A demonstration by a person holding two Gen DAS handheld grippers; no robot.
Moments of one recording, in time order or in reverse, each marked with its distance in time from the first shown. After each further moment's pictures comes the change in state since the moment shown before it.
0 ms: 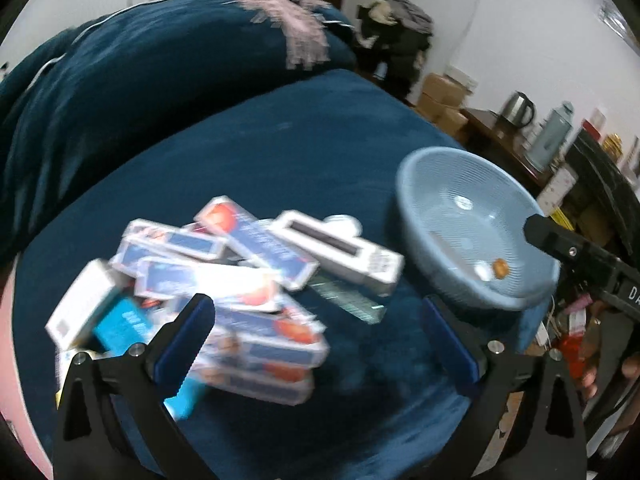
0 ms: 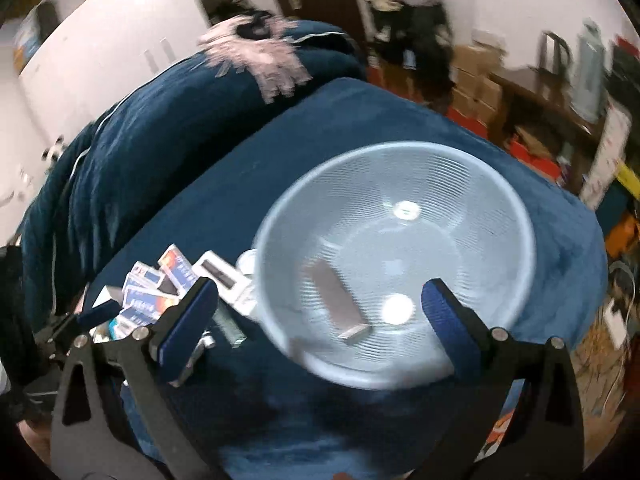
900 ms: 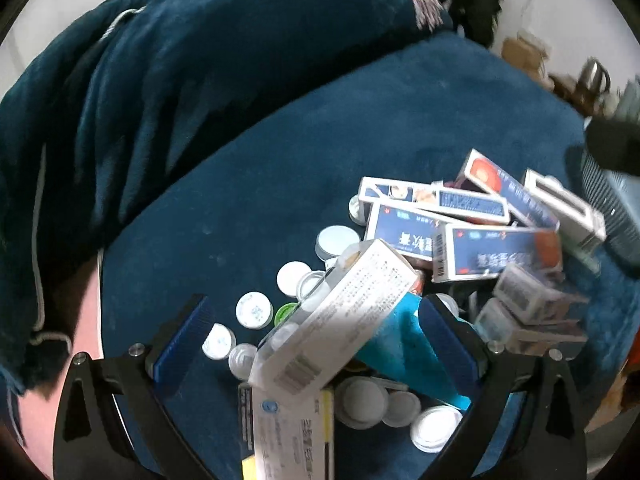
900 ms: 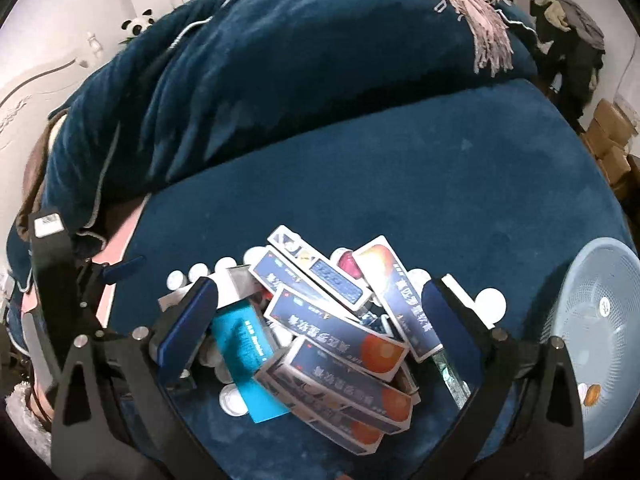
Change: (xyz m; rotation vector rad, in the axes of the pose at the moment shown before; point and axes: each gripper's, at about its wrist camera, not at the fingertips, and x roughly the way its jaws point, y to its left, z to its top) left arm 0.045 0.190 -0.003 0.074 0.113 0.272; right arm 0.103 0.236 0.022 -0.320 0.232 0.156
